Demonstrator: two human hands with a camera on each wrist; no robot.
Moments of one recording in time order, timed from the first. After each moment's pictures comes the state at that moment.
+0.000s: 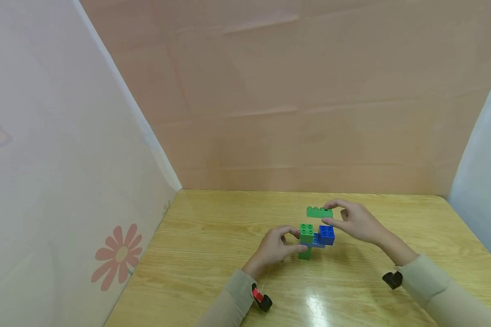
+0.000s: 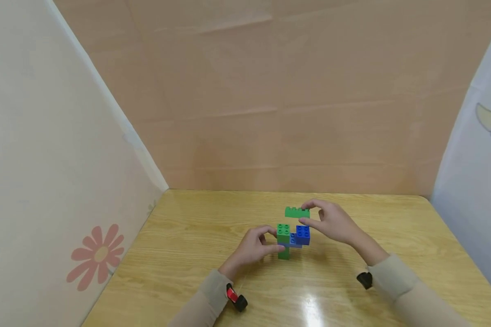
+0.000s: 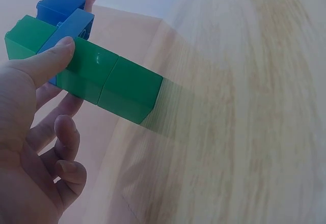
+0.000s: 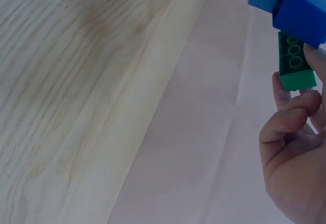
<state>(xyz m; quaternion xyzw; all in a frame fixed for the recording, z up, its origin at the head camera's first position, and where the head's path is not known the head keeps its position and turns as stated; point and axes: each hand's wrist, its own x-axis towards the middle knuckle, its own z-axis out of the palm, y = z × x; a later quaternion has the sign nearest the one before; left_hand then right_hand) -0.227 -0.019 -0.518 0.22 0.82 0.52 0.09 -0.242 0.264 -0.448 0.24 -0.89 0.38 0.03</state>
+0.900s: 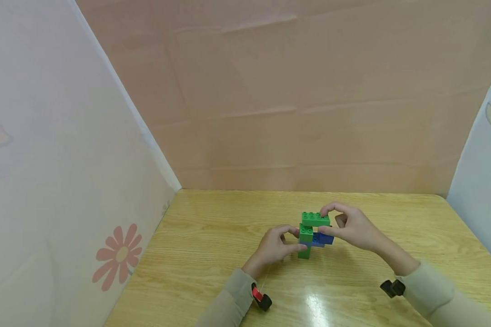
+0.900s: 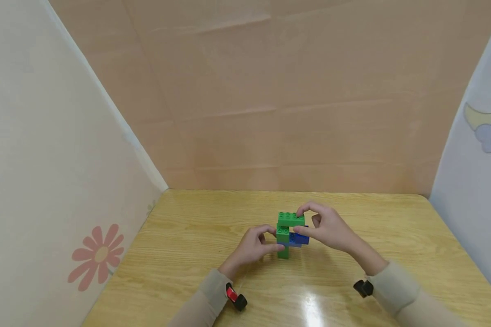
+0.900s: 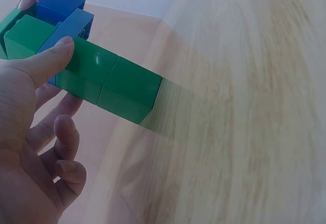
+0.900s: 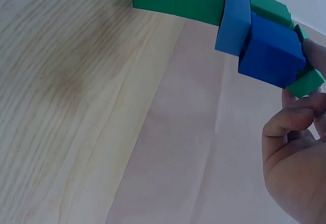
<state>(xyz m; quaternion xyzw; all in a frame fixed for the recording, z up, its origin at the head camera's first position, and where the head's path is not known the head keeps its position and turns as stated) -0.226 -0.021 -0.517 0.25 0.81 0.52 0.07 -0.215 0.246 -0.430 0.26 -0.84 0.48 0.03</state>
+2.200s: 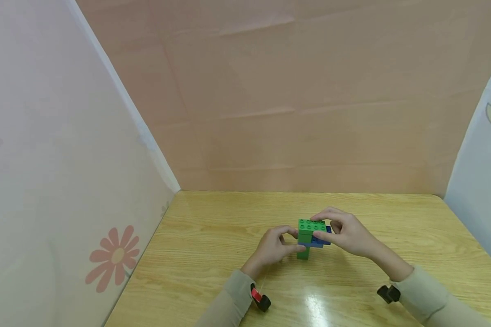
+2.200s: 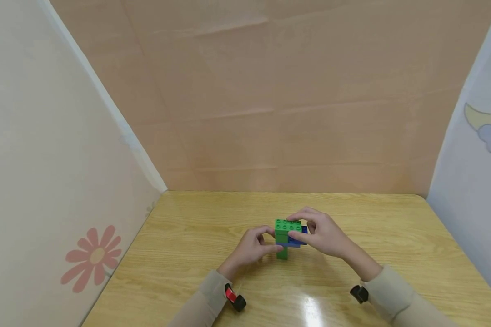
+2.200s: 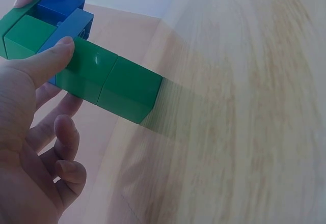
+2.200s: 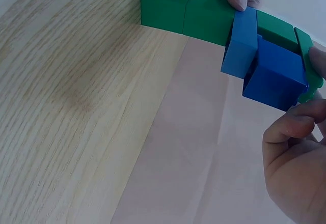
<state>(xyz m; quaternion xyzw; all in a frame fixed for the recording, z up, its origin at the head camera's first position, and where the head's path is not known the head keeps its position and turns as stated) -0.225 -0.022 -0.512 0.25 0.81 0.52 0.08 -0.206 0.234 -0.435 0.31 -0.83 0.45 0.07</state>
